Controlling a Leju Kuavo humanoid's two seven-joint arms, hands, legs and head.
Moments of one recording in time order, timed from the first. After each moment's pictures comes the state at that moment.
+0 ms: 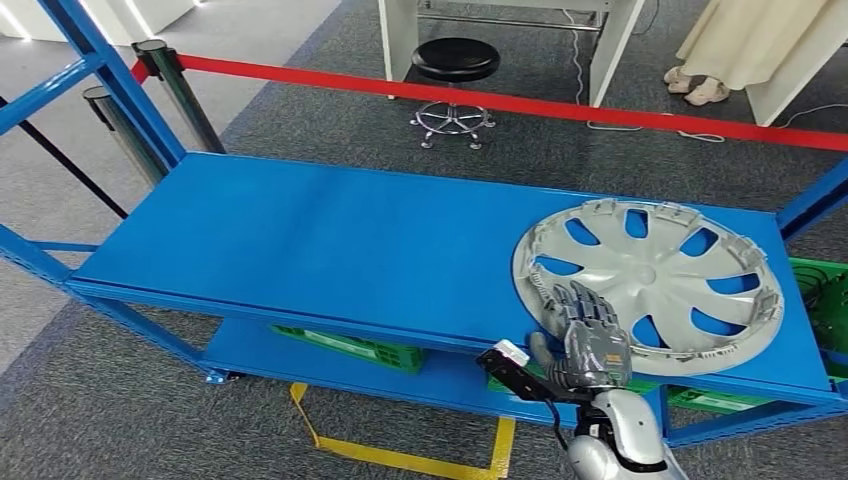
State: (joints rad) left arm -0.11 -0.17 -0.75 -0.17 -0.68 0.17 0.05; right arm -0.01 -0.02 0.22 -1.35 1.11 -0.44 0.14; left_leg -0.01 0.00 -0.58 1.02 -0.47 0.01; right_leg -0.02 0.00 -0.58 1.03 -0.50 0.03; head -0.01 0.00
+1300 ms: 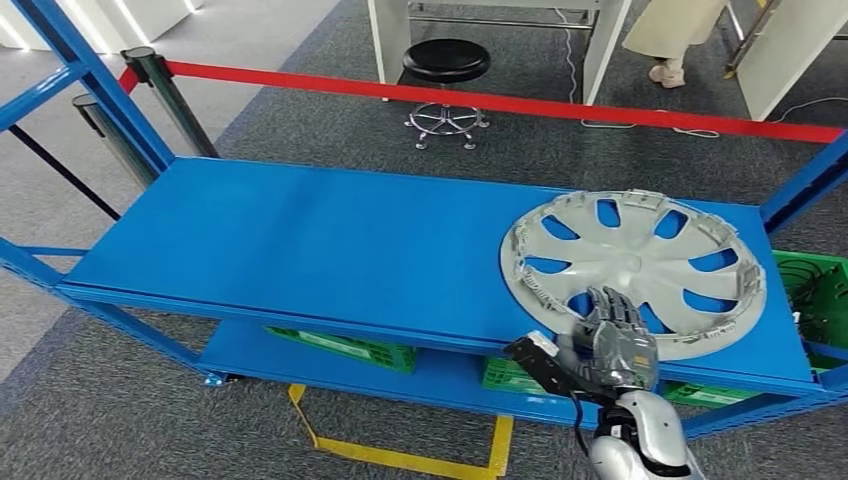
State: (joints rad) left arm -0.10 -0.17 -0.70 -0.17 -0.67 0.19 0.06; right arm 0.04 -0.04 0.17 -1.44 1.03 -0.38 0.25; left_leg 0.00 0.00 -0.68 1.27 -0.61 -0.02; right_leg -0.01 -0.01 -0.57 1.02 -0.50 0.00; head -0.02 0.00
